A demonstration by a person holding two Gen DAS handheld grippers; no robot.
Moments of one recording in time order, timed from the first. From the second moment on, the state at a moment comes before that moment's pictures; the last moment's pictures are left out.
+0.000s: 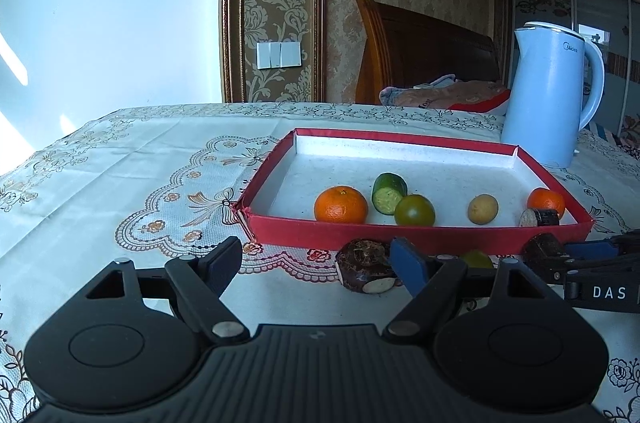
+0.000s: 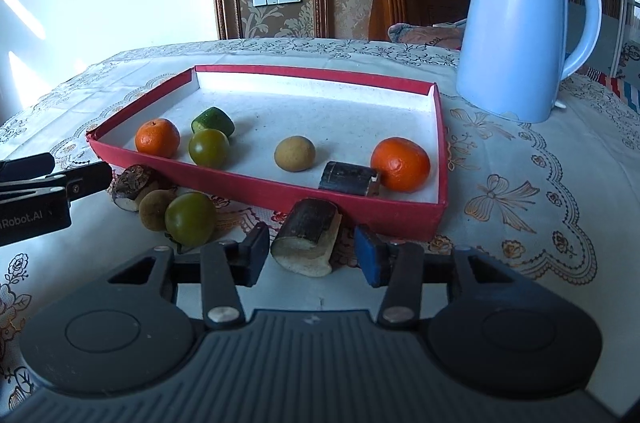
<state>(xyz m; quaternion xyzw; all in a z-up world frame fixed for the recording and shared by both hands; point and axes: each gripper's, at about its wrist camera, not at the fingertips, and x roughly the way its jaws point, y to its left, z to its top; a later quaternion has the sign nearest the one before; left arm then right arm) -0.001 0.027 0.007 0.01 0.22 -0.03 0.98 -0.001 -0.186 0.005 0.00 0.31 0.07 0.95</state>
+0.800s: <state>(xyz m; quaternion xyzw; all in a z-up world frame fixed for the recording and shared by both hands) 0.015 0.012 -0.001 0.05 0.27 -0.04 0.96 -0.001 -0.190 0.003 0.01 0.32 0.07 0.95</state>
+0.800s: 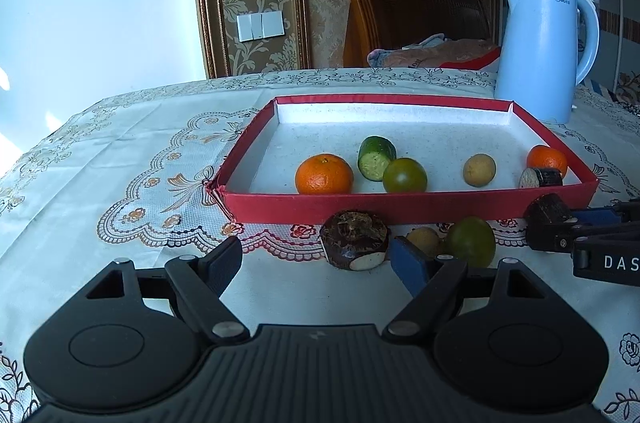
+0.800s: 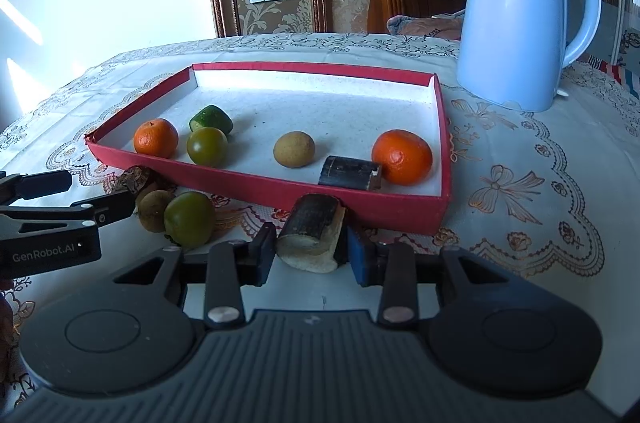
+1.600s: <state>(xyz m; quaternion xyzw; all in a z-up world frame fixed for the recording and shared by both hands) 0.052 0.005 -0.008 0.05 0.32 -0.03 0.95 -0.010 -0.191 0.001 0.03 0.31 0.07 0.95</state>
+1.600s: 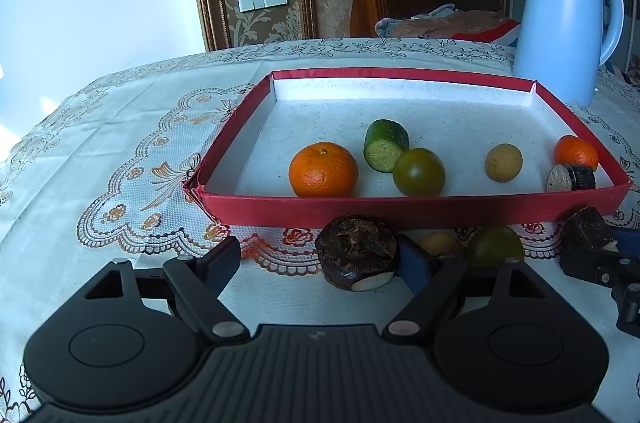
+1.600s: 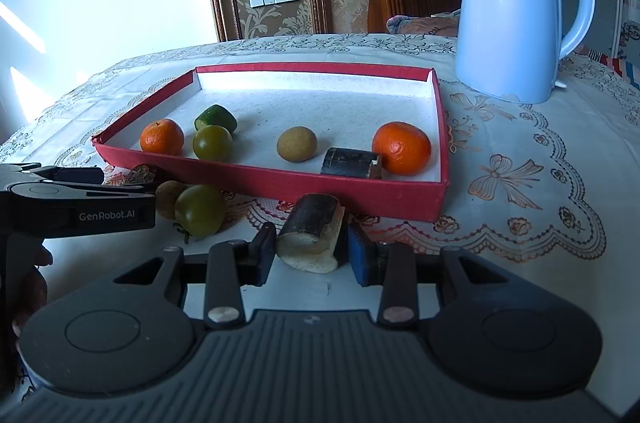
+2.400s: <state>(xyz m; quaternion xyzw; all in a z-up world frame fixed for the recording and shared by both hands) 0.053 0.011 -0.010 0.02 0.32 -0.04 0.95 -0.009 -0.180 -0.001 -0.01 0.32 0.06 0.95</state>
